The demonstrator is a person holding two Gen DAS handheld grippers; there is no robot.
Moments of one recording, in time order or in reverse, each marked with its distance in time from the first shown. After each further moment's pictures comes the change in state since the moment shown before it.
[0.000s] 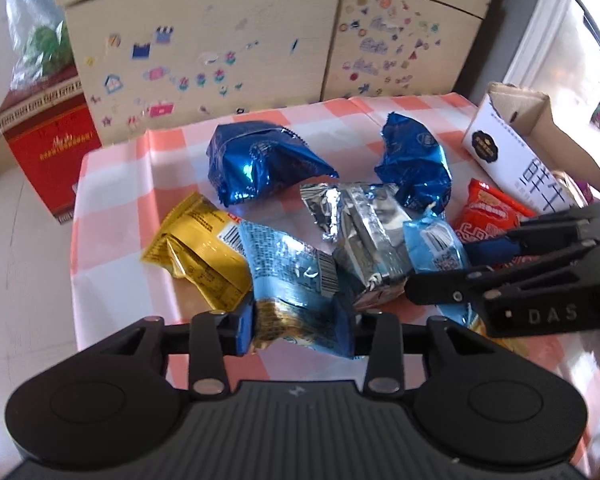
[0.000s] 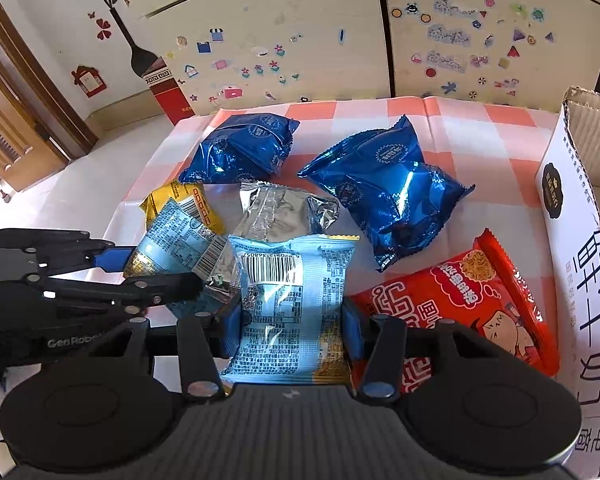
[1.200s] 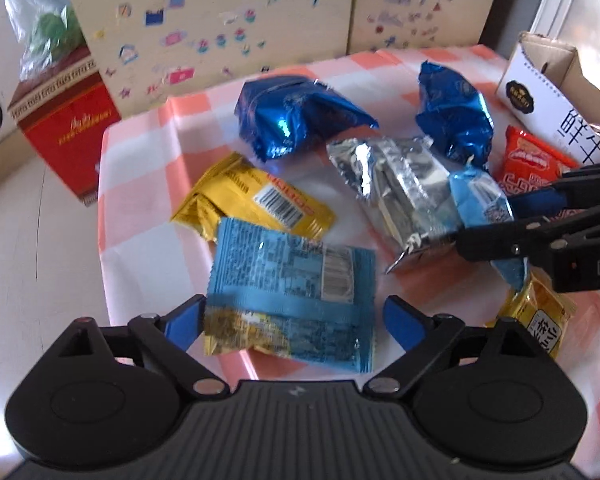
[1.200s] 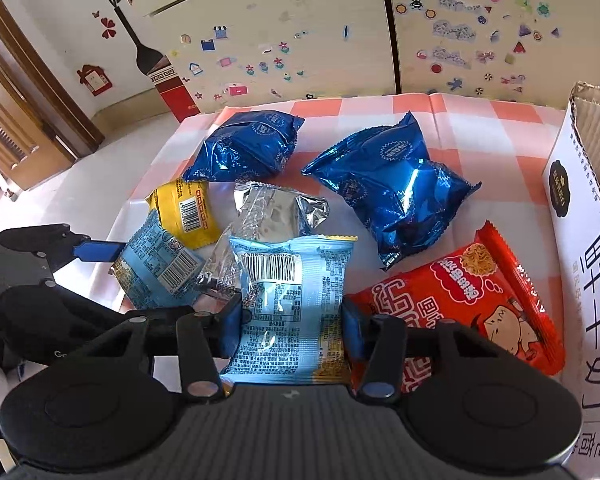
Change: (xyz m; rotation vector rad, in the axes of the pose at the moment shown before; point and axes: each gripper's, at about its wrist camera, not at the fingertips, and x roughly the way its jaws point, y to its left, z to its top) left arm 0.010 0.006 -0.006 0.071 0.106 0.106; right arm 0.000 -0.002 0.000 0.001 0.008 0.026
